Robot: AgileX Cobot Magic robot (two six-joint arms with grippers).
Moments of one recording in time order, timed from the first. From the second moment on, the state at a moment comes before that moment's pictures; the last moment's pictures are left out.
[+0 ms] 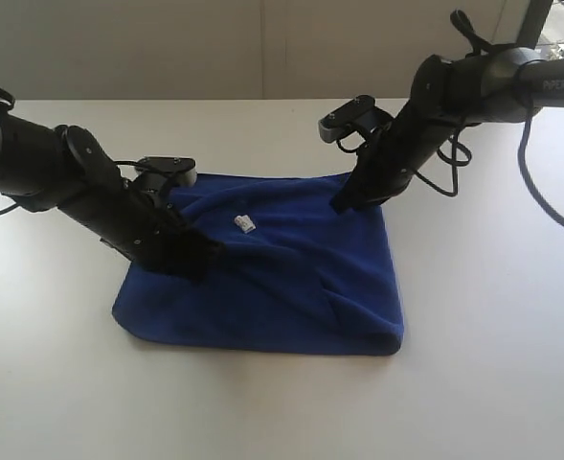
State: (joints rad) left arm -0.45 1.92 -1.08 -0.71 0.46 0.57; right arm 0.13 2.20 -1.58 0.30 0.67 -0.68
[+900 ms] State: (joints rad) left arm -0.57 1.89 -1.13 -0.71 0.40 0.57; right arm 0.16 2.19 -1.58 0.38 0.57 -0.74
